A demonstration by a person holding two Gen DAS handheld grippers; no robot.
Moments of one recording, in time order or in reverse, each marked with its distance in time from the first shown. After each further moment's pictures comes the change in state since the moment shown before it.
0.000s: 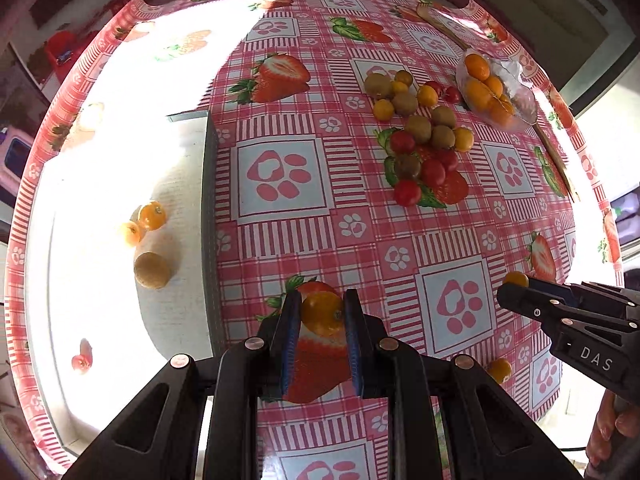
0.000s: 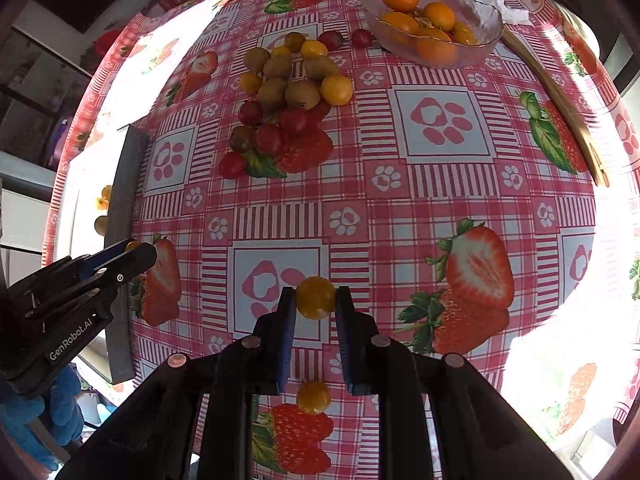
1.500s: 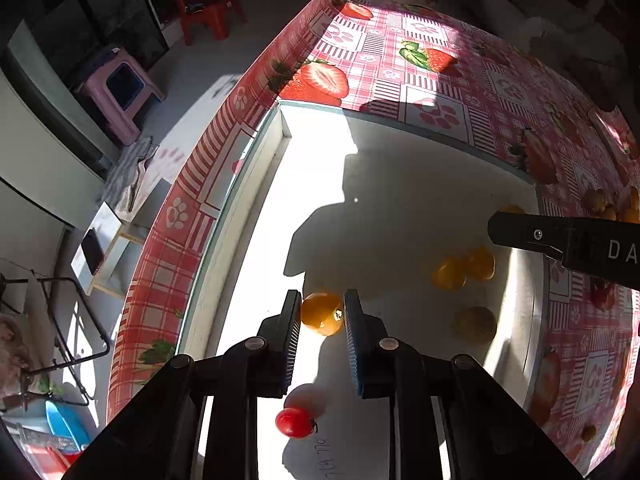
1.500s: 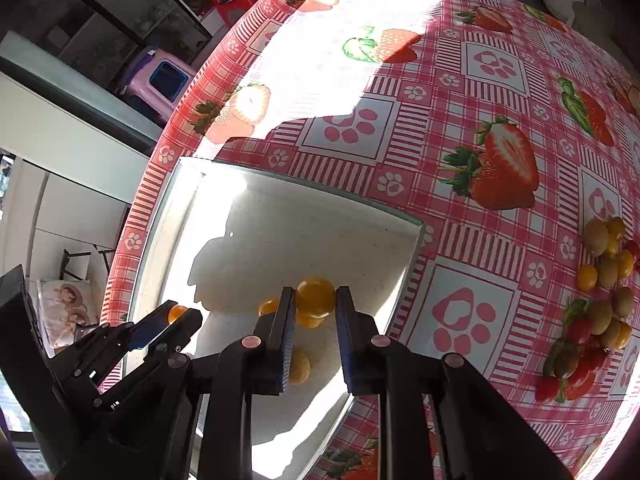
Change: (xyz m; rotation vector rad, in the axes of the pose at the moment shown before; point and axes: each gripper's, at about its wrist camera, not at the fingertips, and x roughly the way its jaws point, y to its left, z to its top) left arm -0.001 0.185 -0.008 -0.334 -0.087 0.240; right arm 0.080 0.230 0.115 -0.319 0.053 0.146
